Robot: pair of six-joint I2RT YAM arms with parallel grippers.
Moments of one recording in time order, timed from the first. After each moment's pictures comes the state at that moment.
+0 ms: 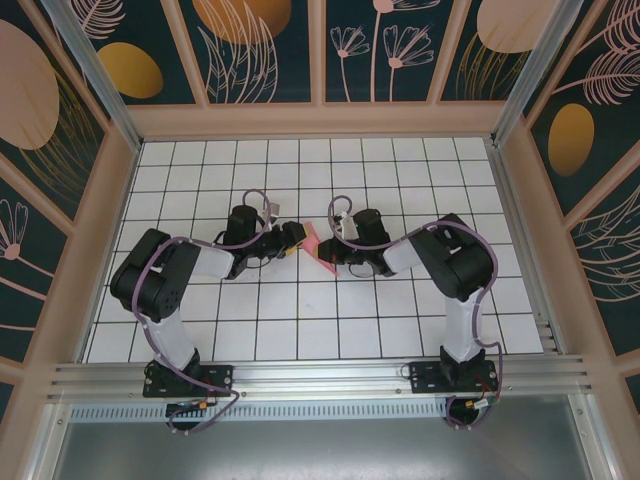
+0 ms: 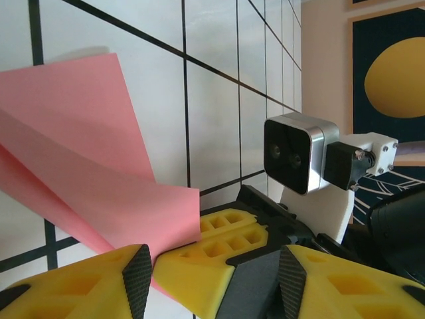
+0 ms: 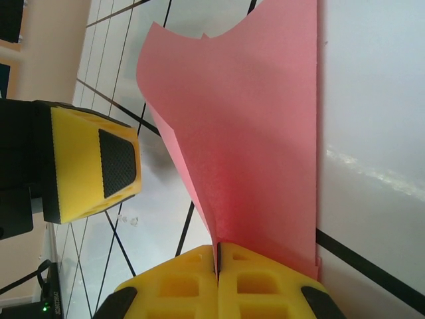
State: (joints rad) left arm -0.41 1.80 0.67 0.61 0.67 -1.03; right arm 0.58 1.97 0.79 0.56 -0.66 0.68
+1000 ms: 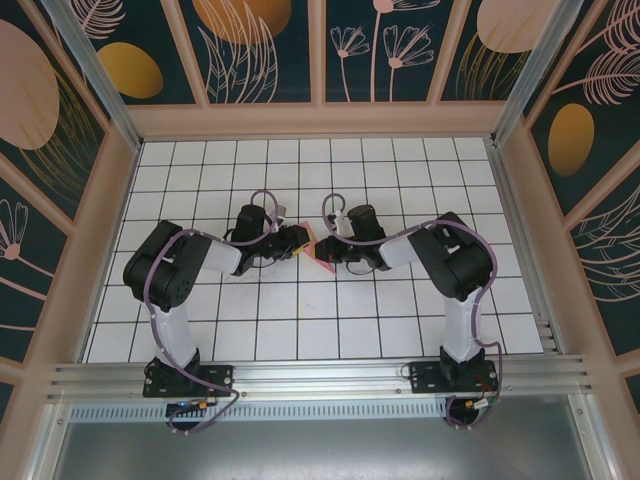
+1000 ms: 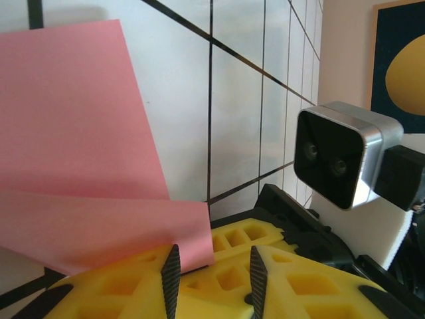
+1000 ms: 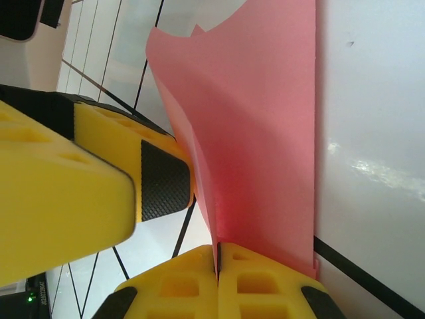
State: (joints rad) left arm -0.43 1.90 0.74 0.59 0.67 -1.04; right arm 0.59 1.98 0.86 0.42 -0.65 0.60
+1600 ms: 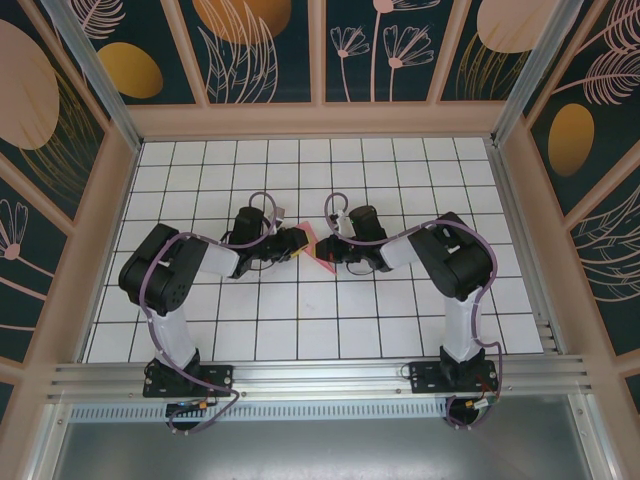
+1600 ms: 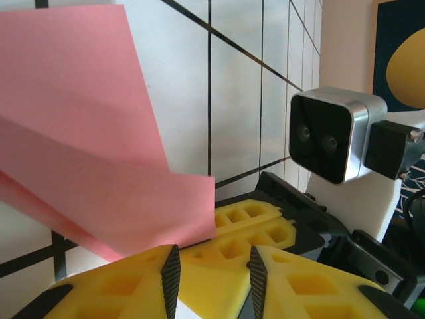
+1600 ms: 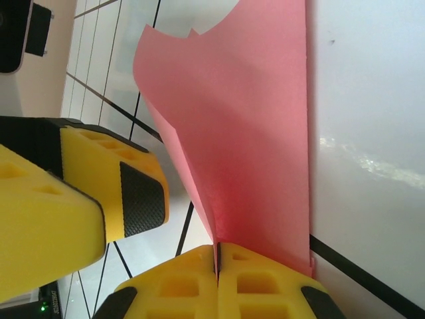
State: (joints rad) left arm -0.43 1.86 0.70 0.58 0.67 -1.02; right arm 0.58 1.98 0.85 0.46 -0.65 0.66
